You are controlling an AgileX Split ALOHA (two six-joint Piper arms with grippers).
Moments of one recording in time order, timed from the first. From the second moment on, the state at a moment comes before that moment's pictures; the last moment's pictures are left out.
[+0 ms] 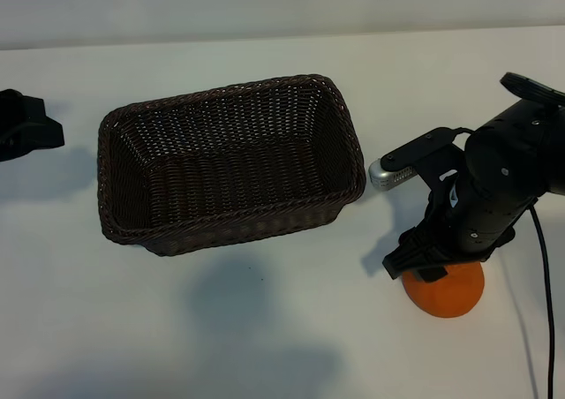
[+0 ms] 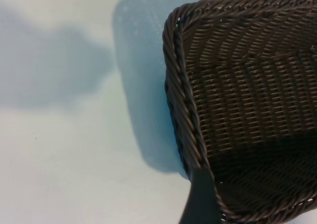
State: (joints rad) left arm 0.10 1.20 -0.89 -0.44 0.76 0.21; right arm 0.47 1.65 -0.87 0.00 0.72 0.14
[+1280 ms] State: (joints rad) left arm 0.10 1.20 -0.89 -0.44 0.76 0.21; right arm 0.47 1.55 -0.87 -0.02 0.80 0.17
